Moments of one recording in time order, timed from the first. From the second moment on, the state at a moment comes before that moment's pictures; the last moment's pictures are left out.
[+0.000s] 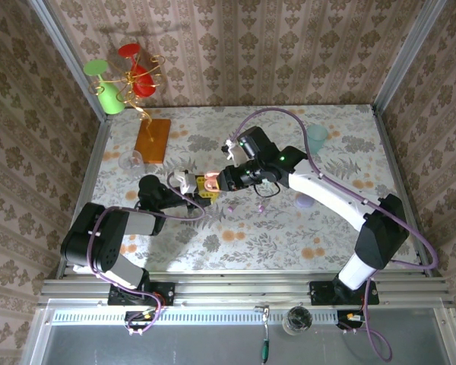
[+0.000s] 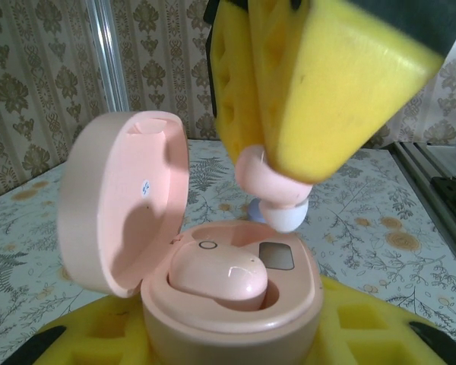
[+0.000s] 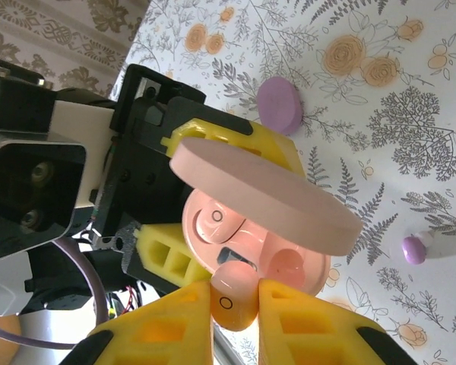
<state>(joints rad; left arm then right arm) -0.34 1.54 0.39 1.18 1.09 0.03 0.71 1.64 1.45 -0.65 -0.44 0.43</state>
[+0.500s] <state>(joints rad) -0.34 1.53 0.39 1.17 1.09 0.02 0.71 1.65 1.46 -0.65 -0.39 0.43</state>
